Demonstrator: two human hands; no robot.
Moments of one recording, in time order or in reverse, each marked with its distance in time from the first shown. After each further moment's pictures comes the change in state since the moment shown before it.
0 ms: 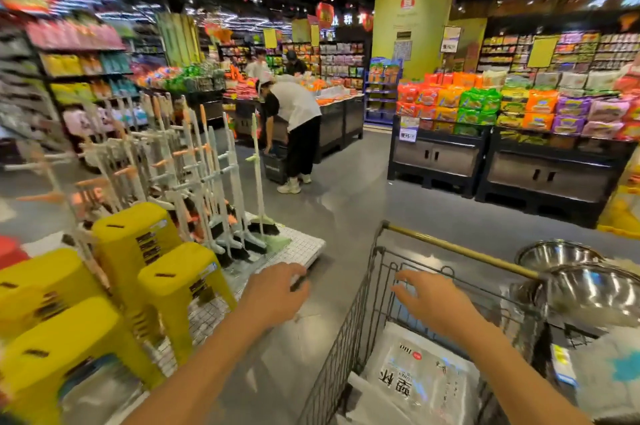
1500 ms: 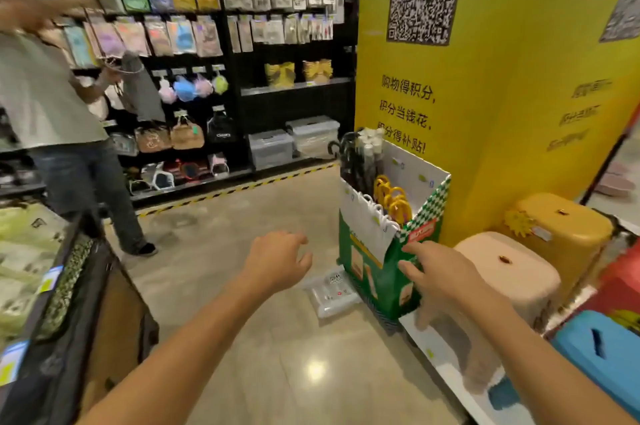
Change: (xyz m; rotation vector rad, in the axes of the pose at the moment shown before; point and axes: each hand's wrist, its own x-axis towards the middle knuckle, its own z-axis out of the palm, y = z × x) left_hand -0.770 -0.370 -0.182 0.304 0.573 -1.955; right_hand -0.371 -0.910 0.287 -0.060 -0.429 -2.101
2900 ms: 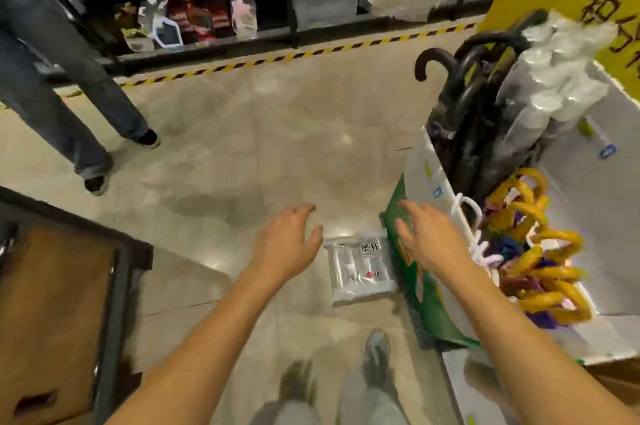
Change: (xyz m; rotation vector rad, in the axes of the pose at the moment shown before) left_hand 0.550 -0.180 0.295 -0.341 -0.202 -0.459; right_hand 0.683 0.058 0.300 0.205 -0.304 -0.085
